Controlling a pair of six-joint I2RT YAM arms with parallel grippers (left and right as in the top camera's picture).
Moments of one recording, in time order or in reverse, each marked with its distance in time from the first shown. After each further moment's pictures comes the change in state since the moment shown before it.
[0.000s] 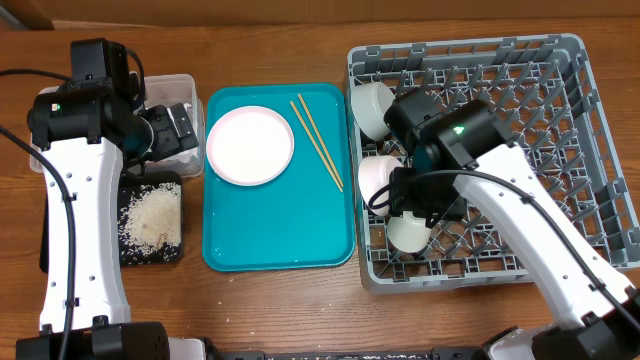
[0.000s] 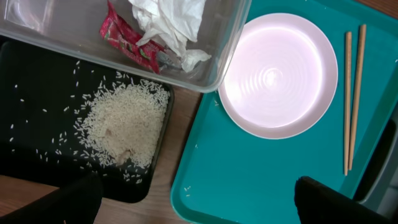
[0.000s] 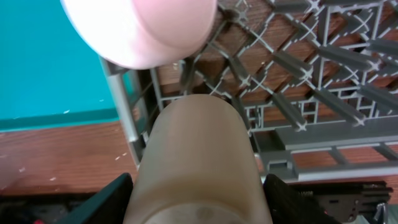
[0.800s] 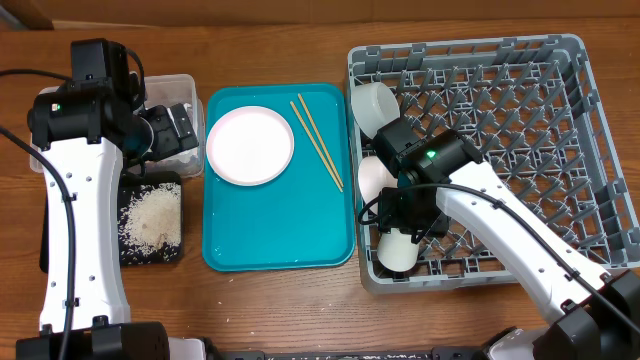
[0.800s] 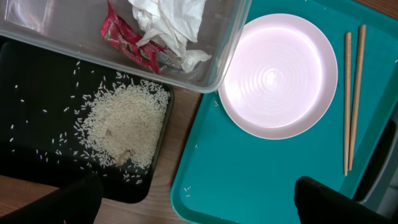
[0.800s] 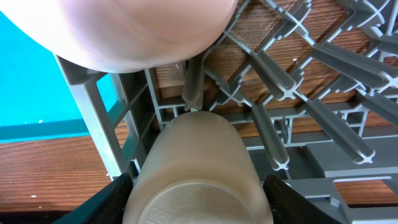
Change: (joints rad) left arm 0.000 0.000 0.000 0.000 0.000 0.000; right arm 0.037 -0.010 -0.221 0.191 -0.031 0.045
